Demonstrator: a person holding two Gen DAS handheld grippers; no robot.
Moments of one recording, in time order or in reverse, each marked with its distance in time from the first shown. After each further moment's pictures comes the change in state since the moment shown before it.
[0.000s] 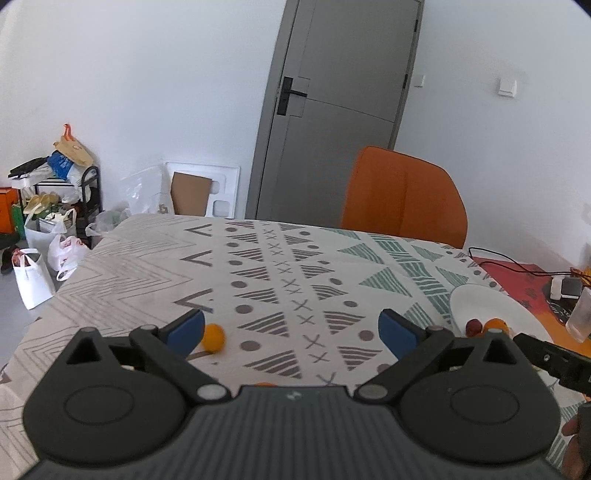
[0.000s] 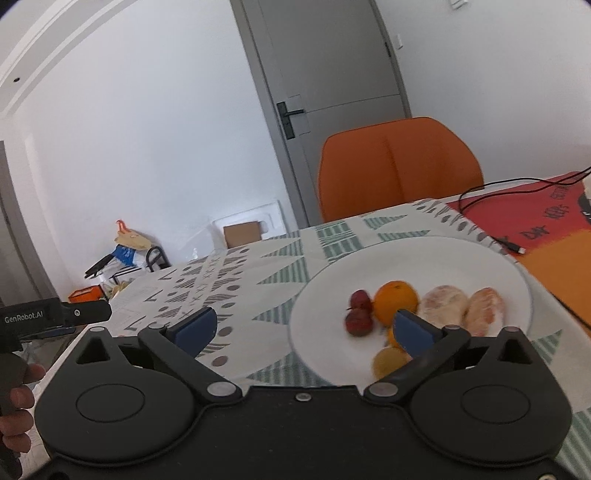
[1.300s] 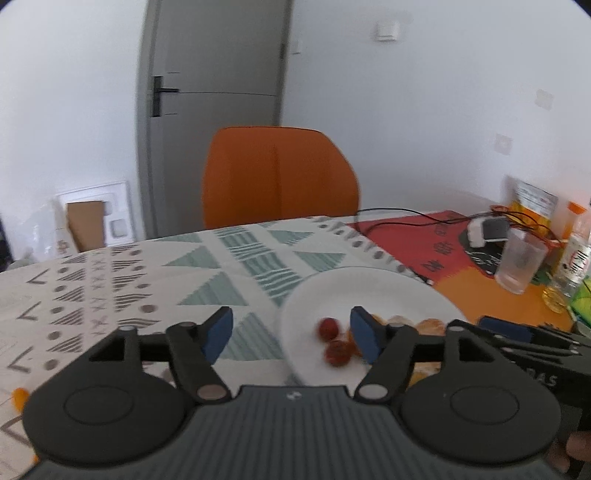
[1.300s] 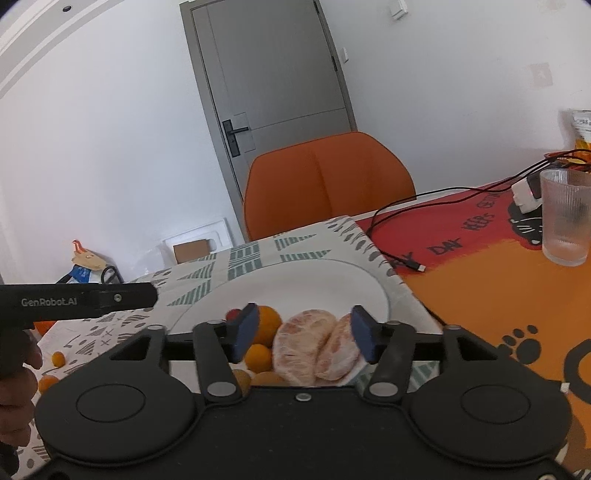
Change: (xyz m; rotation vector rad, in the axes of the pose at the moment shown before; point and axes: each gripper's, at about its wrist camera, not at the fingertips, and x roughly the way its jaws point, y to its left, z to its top) left arm 0.052 -0.155 0.003 0.243 0.046 -0.235; right arm -0.023 -0.091 0.011 0.040 -0.051 -0.139
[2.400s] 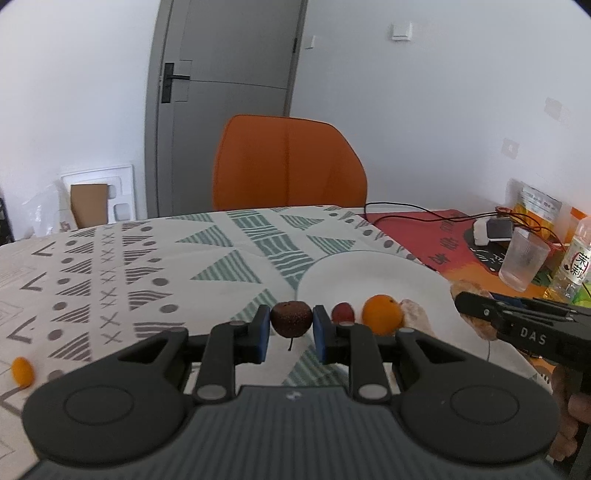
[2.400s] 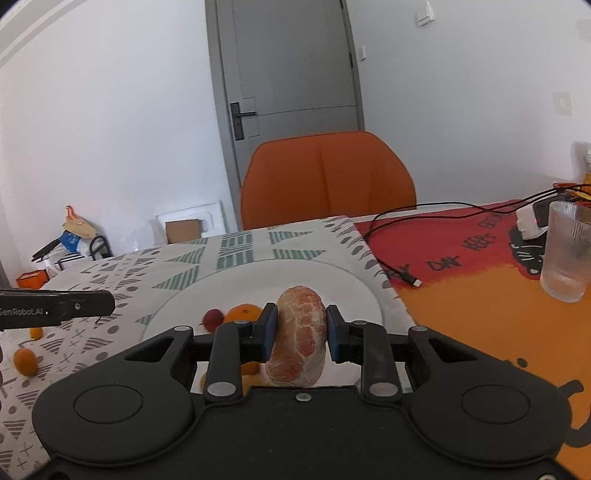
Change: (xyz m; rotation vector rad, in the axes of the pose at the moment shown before) left arm 0.002 0.014 -0.016 -0.041 0.024 -0.024; right arm 0.014 0.004 0.010 -0.129 0.027 -0.045
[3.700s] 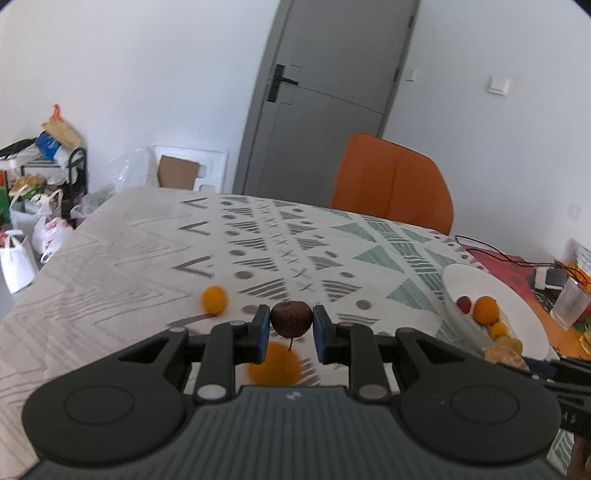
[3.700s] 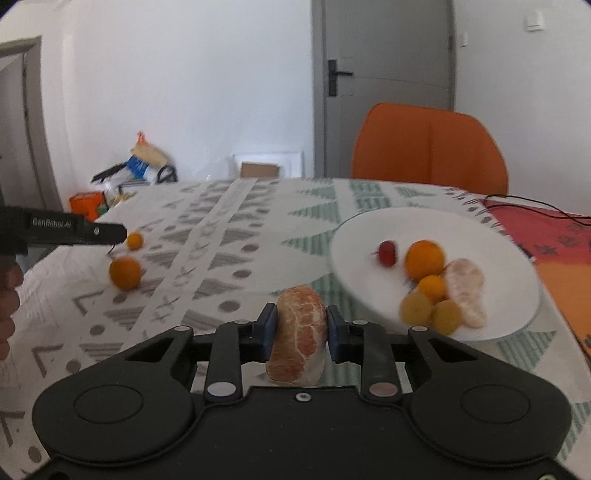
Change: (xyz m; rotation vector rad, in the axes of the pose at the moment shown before) left arm -0.093 0.126 -0.046 -0.218 -0.055 0.174; right arm -0.030 0.121 -0.036 -0.190 0.128 0.174
